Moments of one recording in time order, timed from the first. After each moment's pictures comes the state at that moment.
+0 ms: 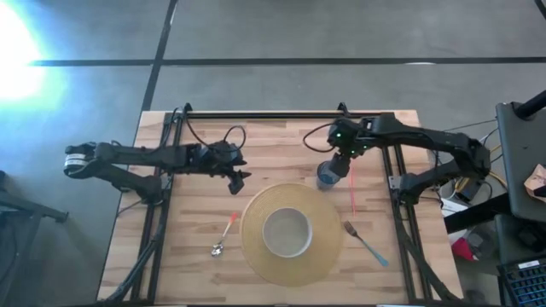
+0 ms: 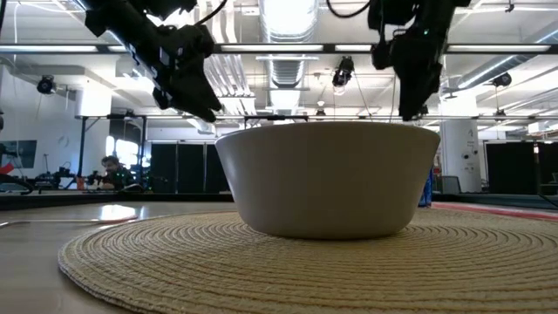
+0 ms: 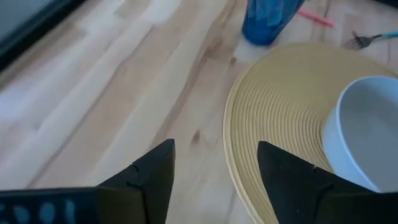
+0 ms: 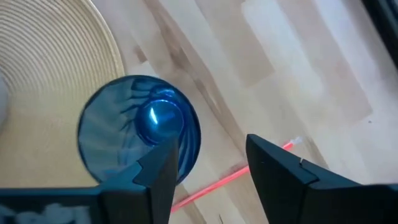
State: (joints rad) left arm 0.12 1.16 0.79 -0.33 -0.13 -0.30; right arm -0.34 1.31 1.14 -1.06 0.06 0.21
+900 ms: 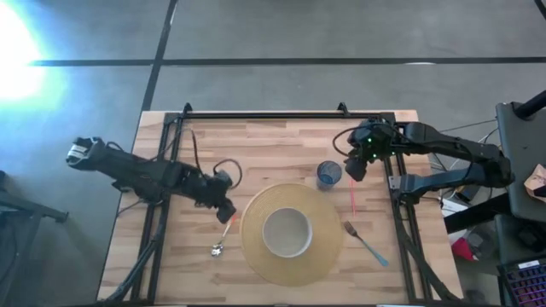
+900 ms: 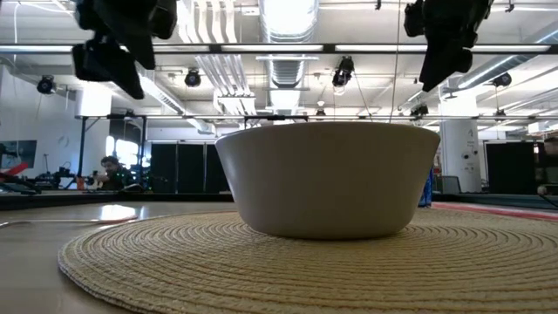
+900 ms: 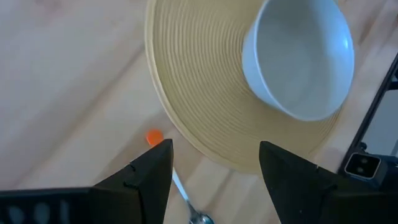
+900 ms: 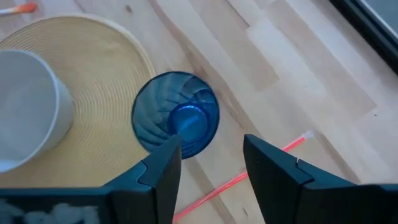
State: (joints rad) left arm -0.26 1.18 0.98 -0.77 -0.08 -1.01; right arm -0.26 1.03 1.06 -1.06 0.05 0.34
